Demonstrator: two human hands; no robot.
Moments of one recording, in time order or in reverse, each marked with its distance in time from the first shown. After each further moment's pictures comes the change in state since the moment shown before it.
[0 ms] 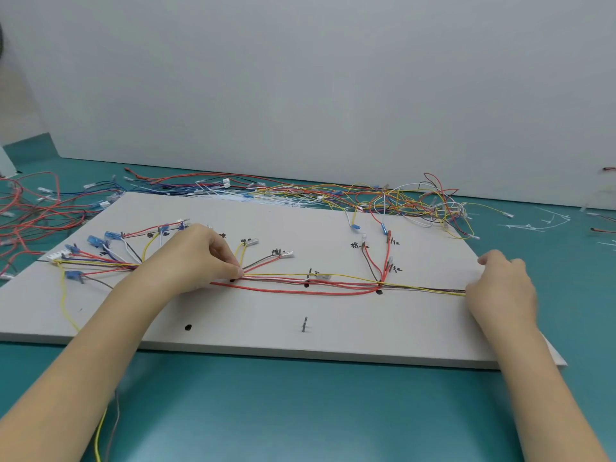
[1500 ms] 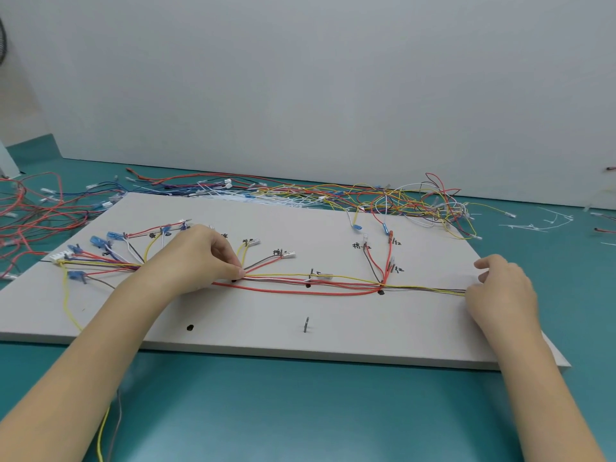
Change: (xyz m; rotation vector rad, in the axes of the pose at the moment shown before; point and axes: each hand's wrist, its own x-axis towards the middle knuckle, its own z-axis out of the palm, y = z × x) left_hand 0.000 -0.001 0.000 -0.007 0.001 0.004; right_hand -0.002 0.005 0.004 0.139 0.025 -0.023
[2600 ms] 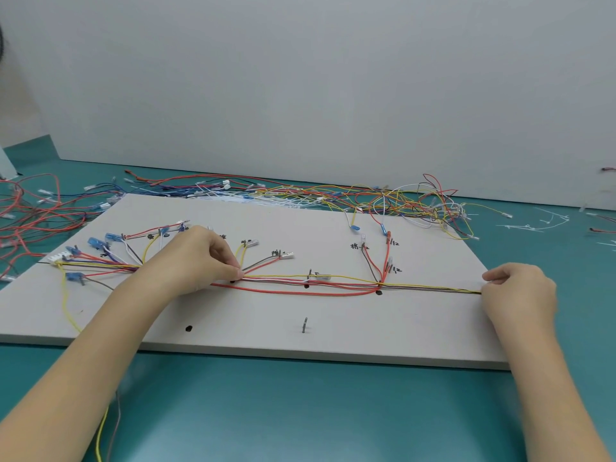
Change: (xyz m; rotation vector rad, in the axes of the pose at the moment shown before) left_hand 0.000 0.001 0.001 -0.004 0.005 -0.003; right_hand 0.008 0.012 -0.007 0.163 0.093 0.127
